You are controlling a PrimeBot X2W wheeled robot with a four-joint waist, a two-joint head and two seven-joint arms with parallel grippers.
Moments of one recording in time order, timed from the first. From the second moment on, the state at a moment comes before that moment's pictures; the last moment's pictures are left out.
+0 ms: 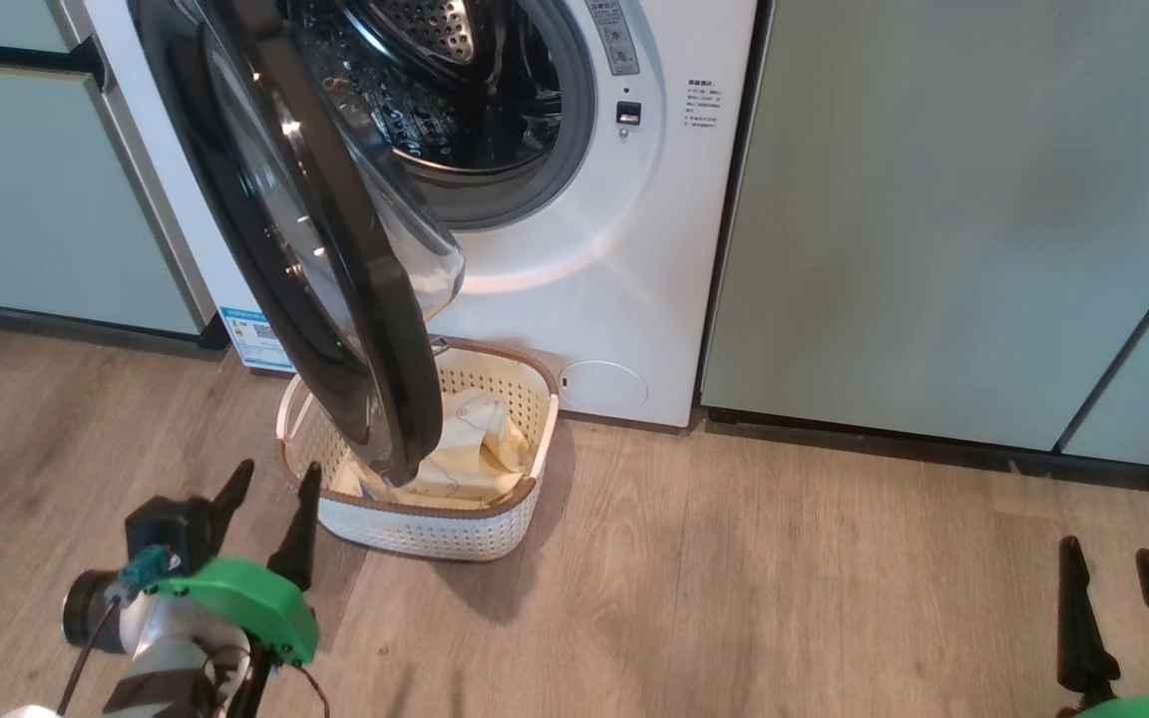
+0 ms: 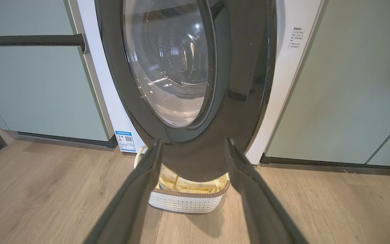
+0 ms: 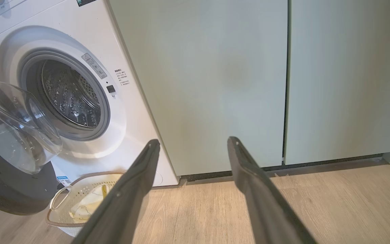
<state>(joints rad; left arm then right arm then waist) -0.16 0.16 0.03 0.50 -0.20 -0.13 -0.26 0.12 -0.13 0.00 0.16 0.38 0.13 -0.25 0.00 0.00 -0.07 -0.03</state>
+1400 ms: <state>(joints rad) -0.68 0.03 -0.38 0.01 -0.43 -0.01 -0.10 0.12 -0.12 0.03 0.19 0.39 0.13 -0.25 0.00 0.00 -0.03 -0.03</state>
